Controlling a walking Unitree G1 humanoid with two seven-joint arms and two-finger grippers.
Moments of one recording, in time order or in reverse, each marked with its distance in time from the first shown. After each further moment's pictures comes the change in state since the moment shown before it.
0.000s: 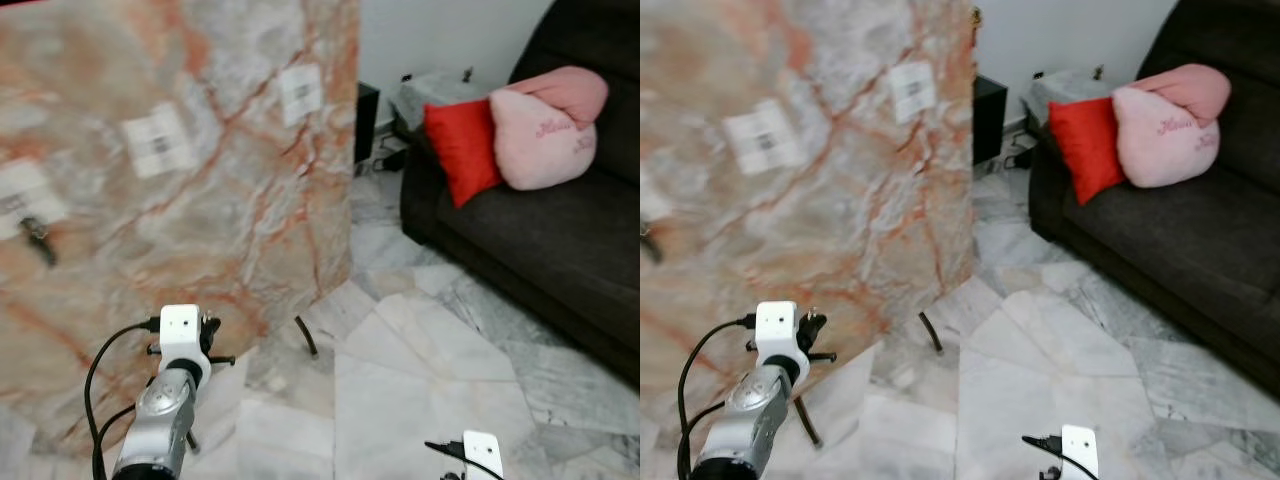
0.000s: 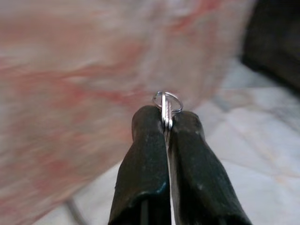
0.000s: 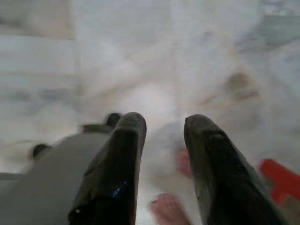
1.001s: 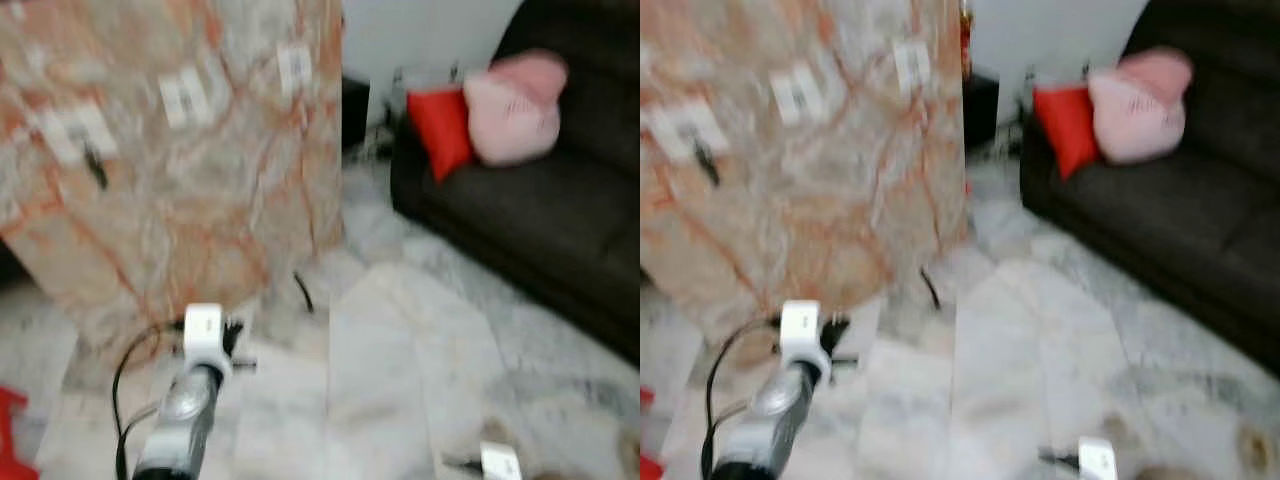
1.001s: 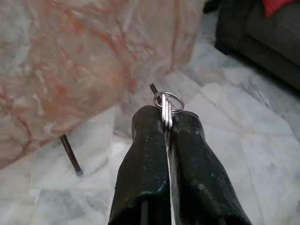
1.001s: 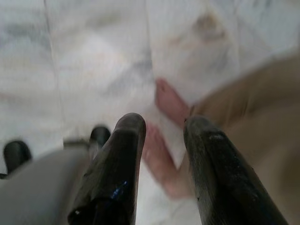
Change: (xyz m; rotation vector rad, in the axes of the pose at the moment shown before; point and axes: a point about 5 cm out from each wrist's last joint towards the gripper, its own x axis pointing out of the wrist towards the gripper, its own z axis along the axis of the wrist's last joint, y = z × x) left arm 0.000 -0.002 0.001 0.008 -0.002 -0.019; right arm 0.000 -0.006 -0.002 -0.006 0.001 -0.012
